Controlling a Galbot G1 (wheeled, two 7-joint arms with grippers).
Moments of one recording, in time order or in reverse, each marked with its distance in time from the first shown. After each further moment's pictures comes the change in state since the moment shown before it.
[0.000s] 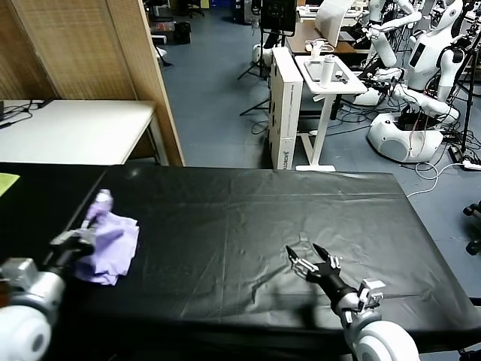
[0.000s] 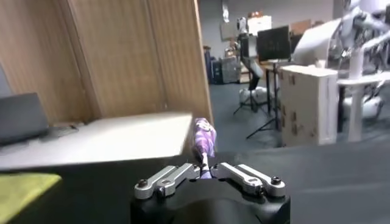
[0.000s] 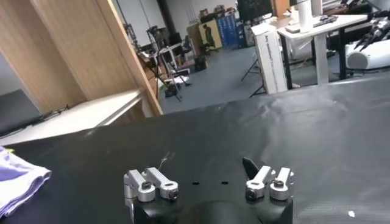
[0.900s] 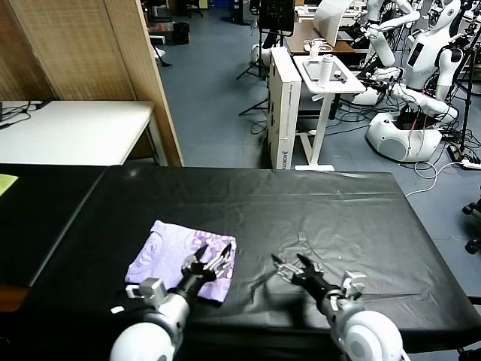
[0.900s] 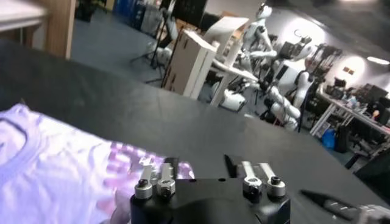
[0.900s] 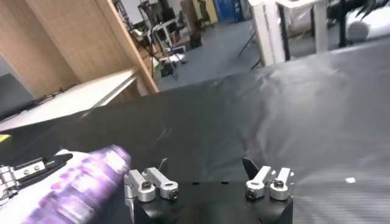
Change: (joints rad) left arm -0.079 -0.303 0.489 0.031 0.176 0.009 0.020; right arm 0.157 -0.006 -0.162 -0.045 0.229 -0.166 0.134
